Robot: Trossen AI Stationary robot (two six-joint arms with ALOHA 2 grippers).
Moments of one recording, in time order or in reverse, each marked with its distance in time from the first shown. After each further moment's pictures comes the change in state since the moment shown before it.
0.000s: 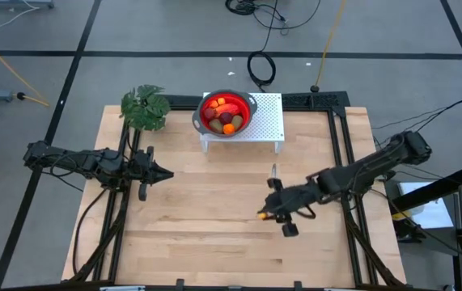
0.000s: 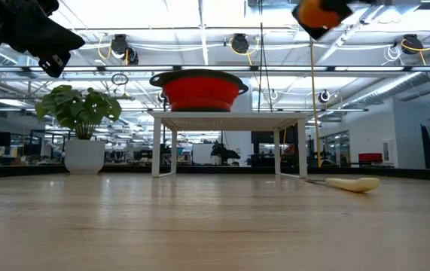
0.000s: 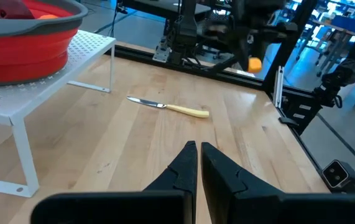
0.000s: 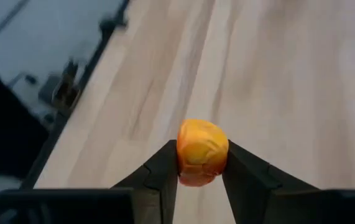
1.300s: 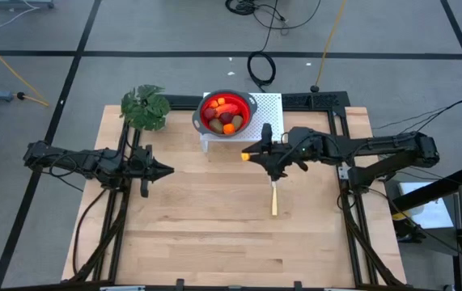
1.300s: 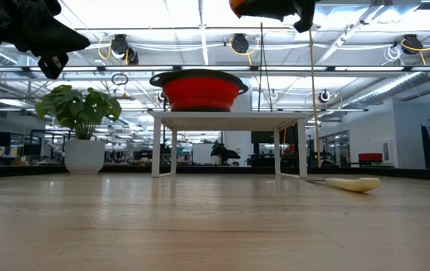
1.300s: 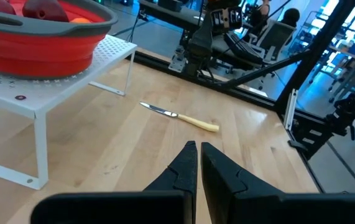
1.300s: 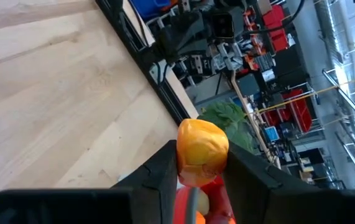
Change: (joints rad) left arm 0.000 0.000 0.000 0.024 -0.081 -0.095; right arm -0.416 -0.109 0.000 0.378 0.016 -1.241
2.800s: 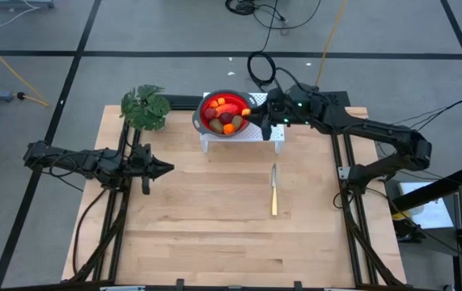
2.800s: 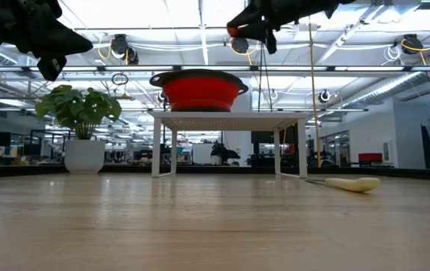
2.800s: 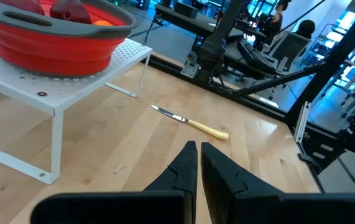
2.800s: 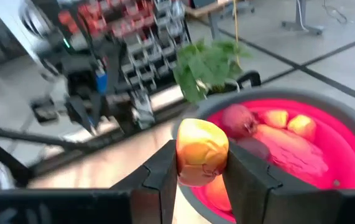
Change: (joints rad) left arm 0.000 0.000 0.000 0.000 -0.061 -0.050; right arm -0.386 0.072 0.124 0.004 -0.267 1.341
